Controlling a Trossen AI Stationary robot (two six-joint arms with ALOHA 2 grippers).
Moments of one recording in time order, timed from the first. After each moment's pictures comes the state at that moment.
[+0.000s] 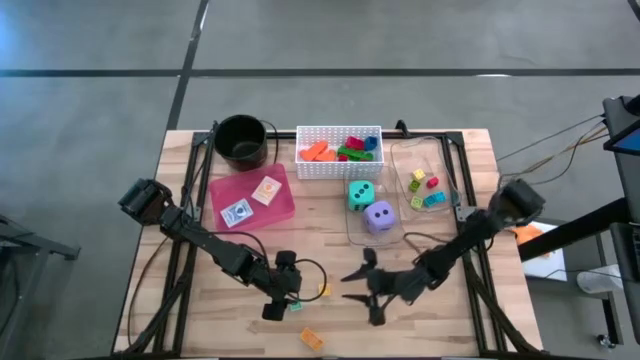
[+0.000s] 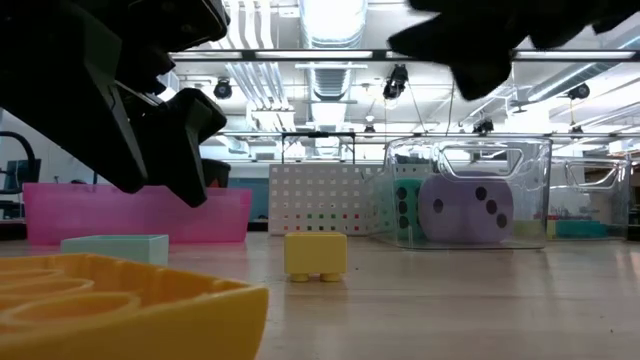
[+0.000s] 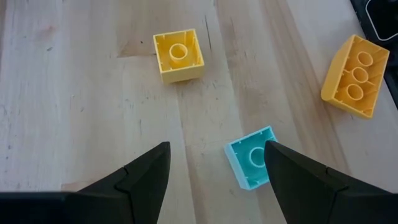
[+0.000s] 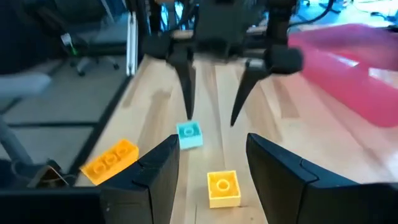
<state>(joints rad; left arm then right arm) -0.52 1.72 0.92 -0.15 -0.11 -0.34 0.62 1.69 0.75 0.61 0.52 0.30</state>
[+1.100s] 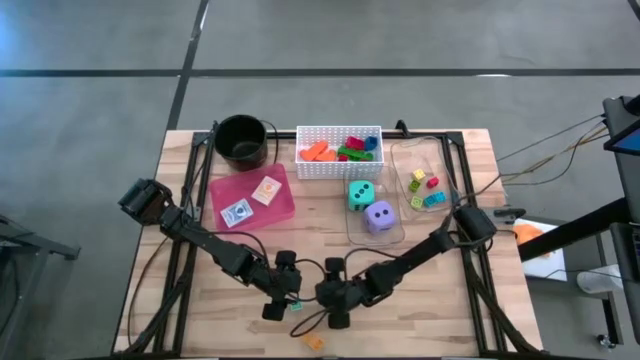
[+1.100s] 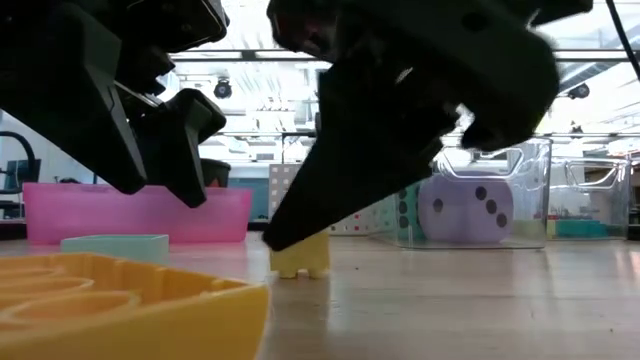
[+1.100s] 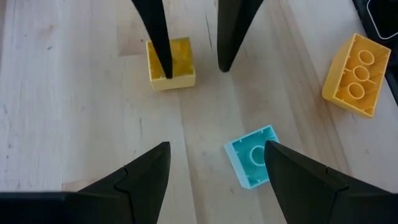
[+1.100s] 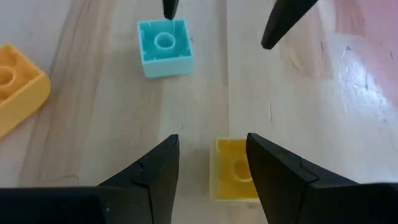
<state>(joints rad) -0.52 1.72 0.92 -0.15 -0.11 -0.34 0.49 2.13 1.38 -0.16 0.34 0.33</state>
